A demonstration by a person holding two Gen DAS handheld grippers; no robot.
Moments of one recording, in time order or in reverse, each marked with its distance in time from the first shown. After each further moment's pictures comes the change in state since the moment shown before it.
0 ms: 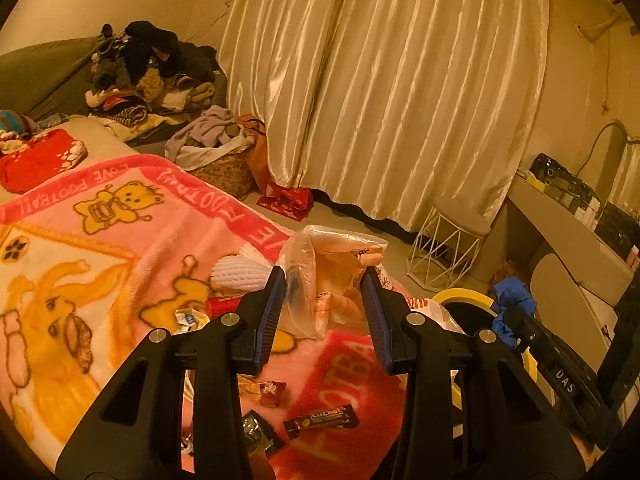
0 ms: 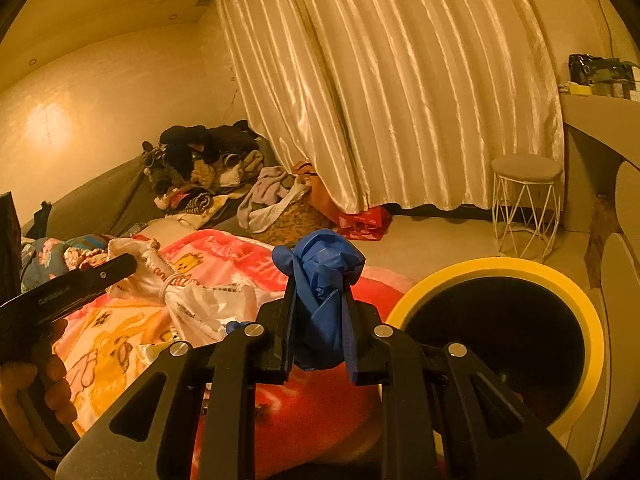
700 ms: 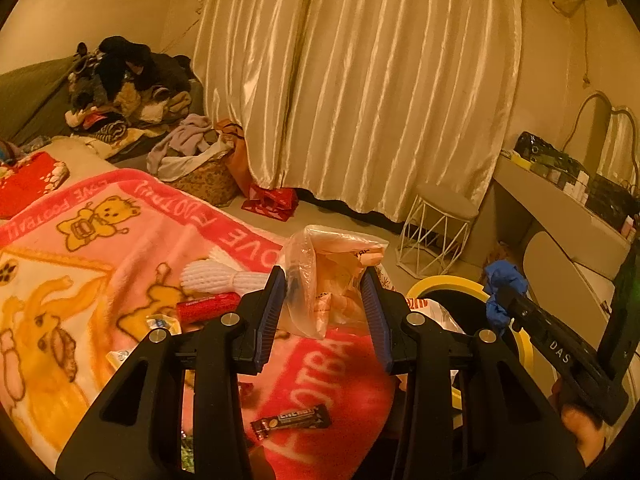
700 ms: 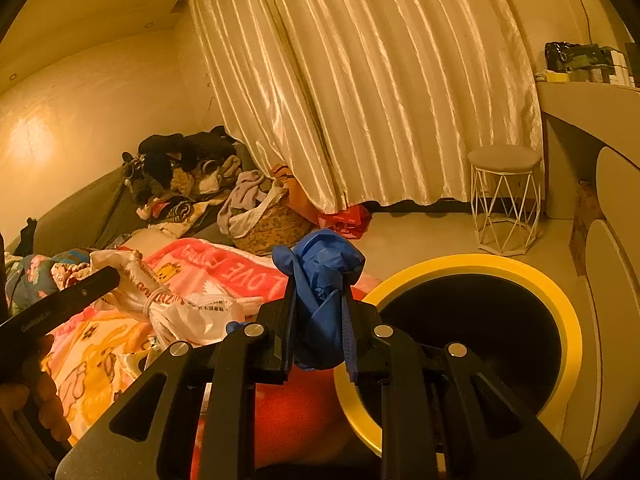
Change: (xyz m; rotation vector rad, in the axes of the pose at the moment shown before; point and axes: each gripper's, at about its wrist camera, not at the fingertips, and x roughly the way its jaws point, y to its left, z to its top) left arm 0.010 -0.036 -0.007 0.093 0.008 -0.035; right arm -0.005 -0.030 0.004 0.056 -0.001 -0.059
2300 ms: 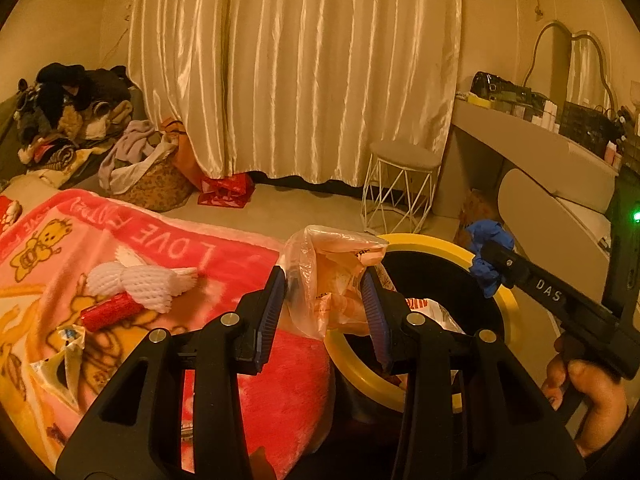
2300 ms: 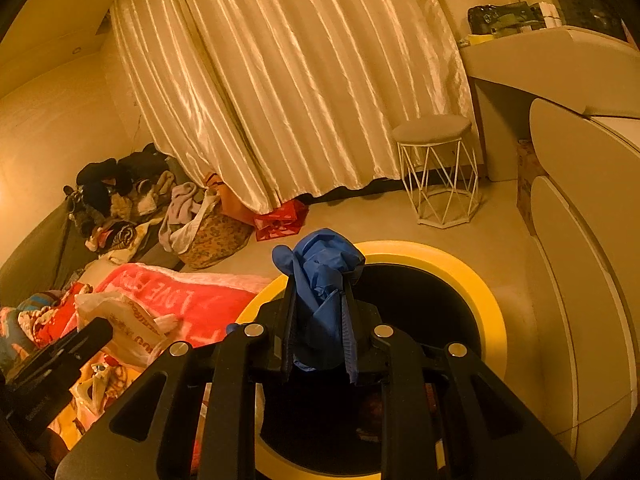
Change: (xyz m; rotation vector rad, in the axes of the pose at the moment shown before) left arm 0.065 -0.103 -0.033 0.188 0.084 -0.088; right arm 0.002 -0.097 -0.005 0.169 0.019 -0.189
